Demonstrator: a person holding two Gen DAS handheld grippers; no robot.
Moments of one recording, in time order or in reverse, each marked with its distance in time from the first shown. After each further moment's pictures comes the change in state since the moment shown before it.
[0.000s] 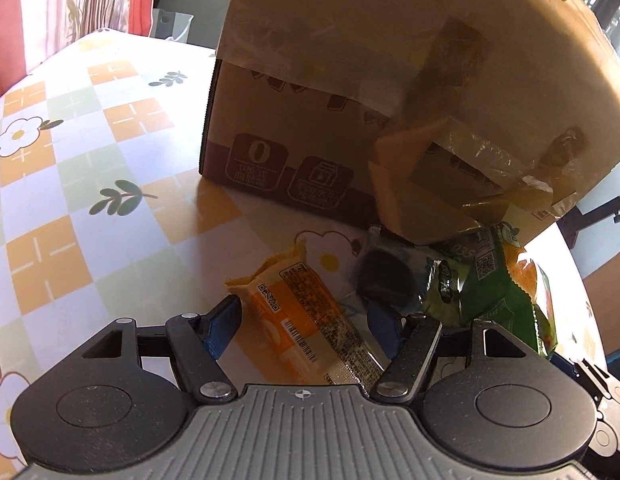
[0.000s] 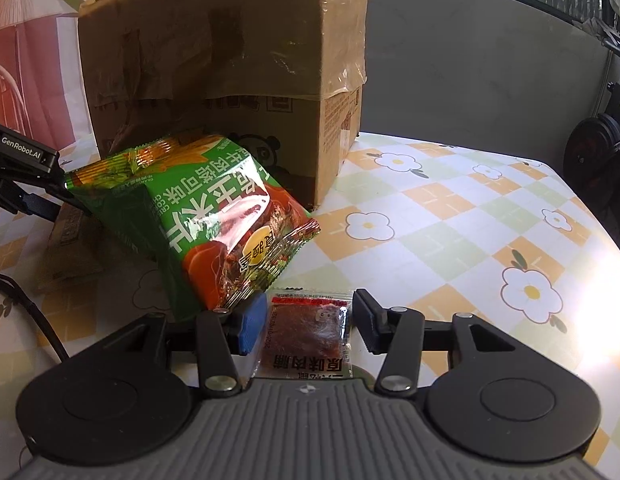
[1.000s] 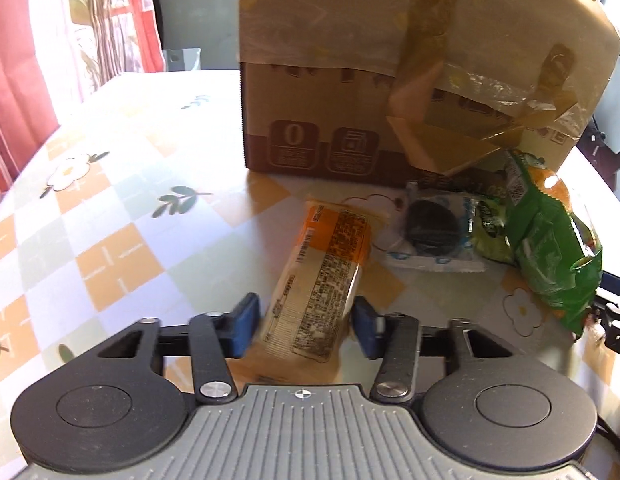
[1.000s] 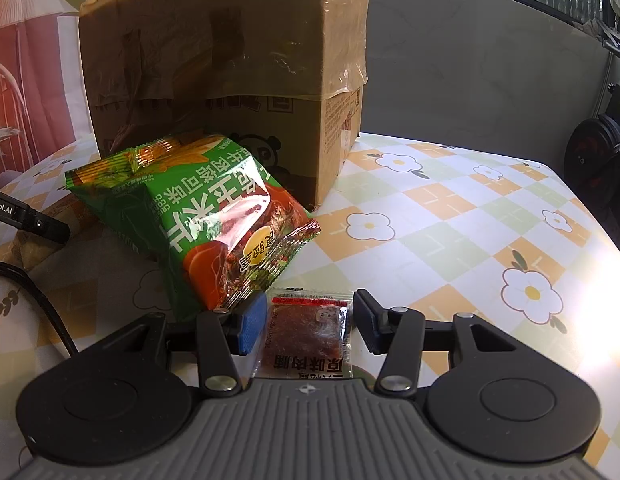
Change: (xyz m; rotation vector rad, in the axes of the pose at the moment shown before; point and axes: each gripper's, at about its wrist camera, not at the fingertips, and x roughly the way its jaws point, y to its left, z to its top) left arm -0.013 0.001 -0.033 0.183 -0.030 0.171; right arm 0.000 0.001 0.000 -0.002 -0.001 0.001
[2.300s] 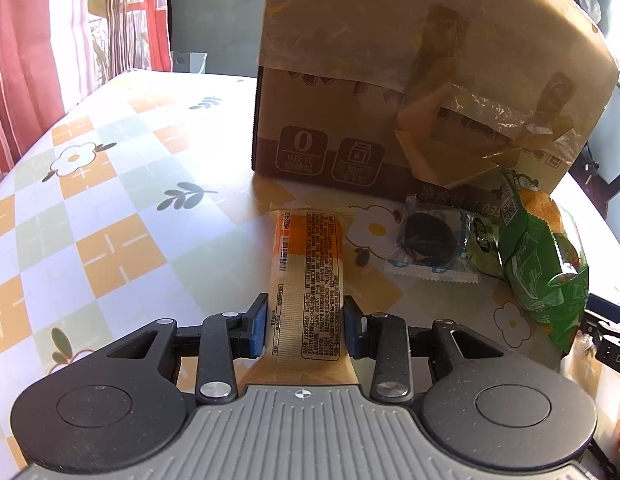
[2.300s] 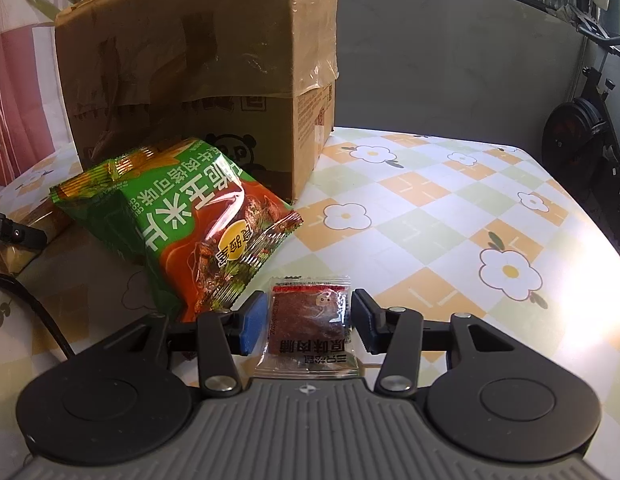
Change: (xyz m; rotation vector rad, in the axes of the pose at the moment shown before) left arm -0.014 0.009 -0.010 -0.048 -0.045 -0.030; right arm -0.008 0.001 -0.003 0.051 0.010 -0.065
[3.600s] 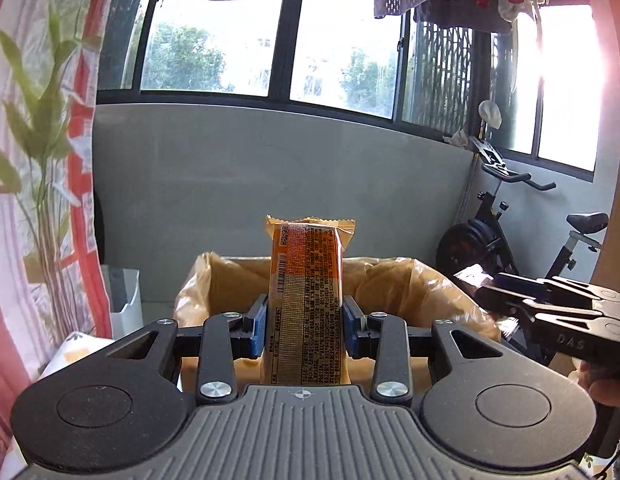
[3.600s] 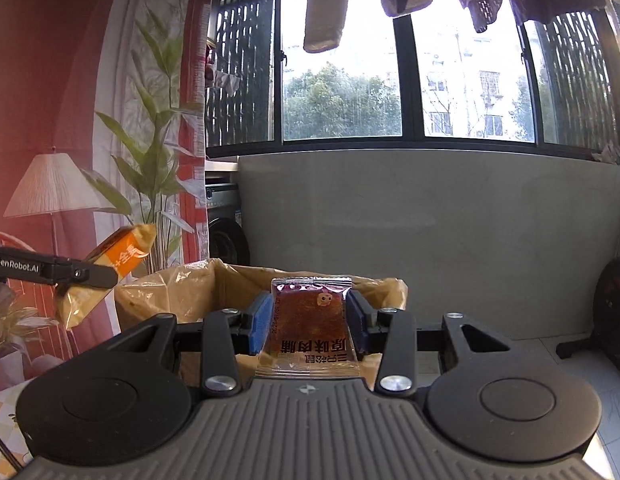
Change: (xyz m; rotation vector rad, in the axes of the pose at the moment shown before) left arm -0.113 -0.056 0.170 0.175 -0.525 -0.168; right arm -0.046 0.017 0.206 -0.078 -0.490 0.189
